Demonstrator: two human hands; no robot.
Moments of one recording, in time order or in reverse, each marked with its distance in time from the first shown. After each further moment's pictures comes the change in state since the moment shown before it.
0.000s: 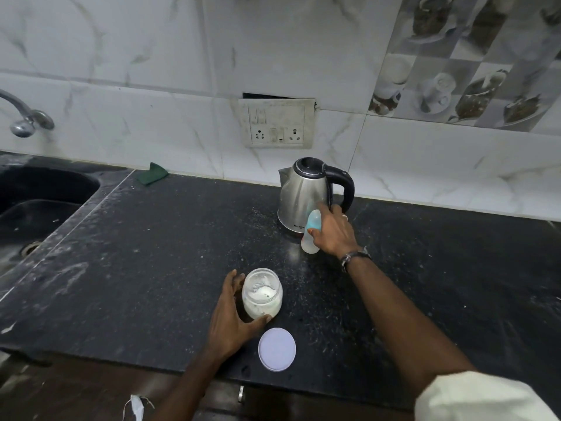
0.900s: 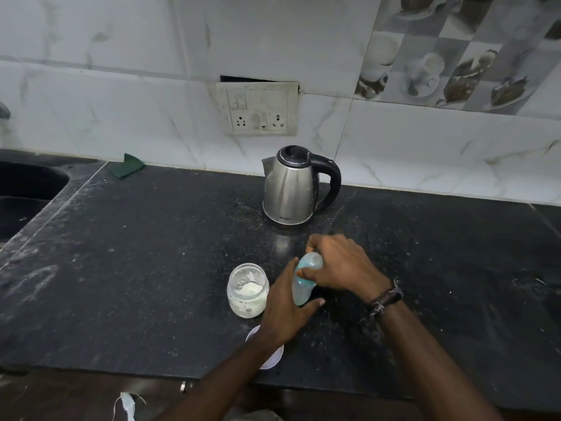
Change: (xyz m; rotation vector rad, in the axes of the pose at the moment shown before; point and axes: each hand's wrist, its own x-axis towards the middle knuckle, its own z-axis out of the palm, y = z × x) left_hand 0.017 0.074 0.097 -0.124 -0.104 0.118; right_hand -0.093 -0.004 -0.052 -0.062 -0.245 -0.084
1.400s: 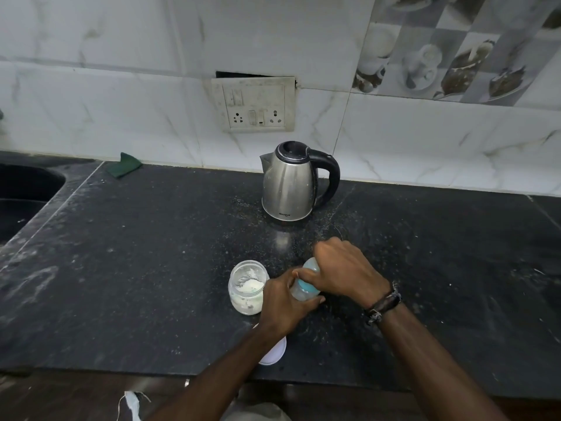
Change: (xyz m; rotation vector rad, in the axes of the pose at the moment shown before) left_hand 0.002 -0.006 -0.003 0.001 0.016 0.008; right_hand -0.021 -0.014 0.000 -0.168 0.041 -0.088
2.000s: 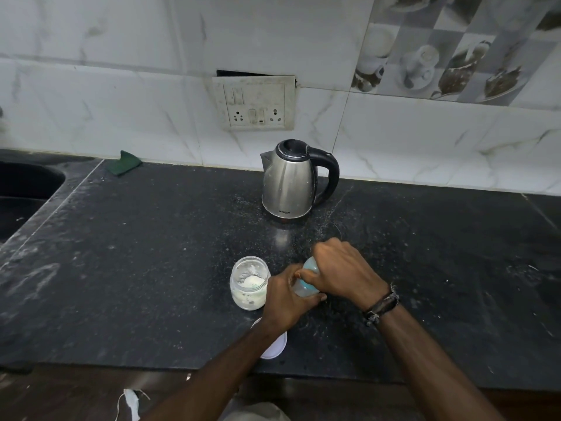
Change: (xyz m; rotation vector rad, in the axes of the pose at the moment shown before) left_hand 0.002 -0.007 0.006 -0.058 -0.023 -0.062; right_hand -0.009 -0.007 0.002 0.001 0.042 -0.009
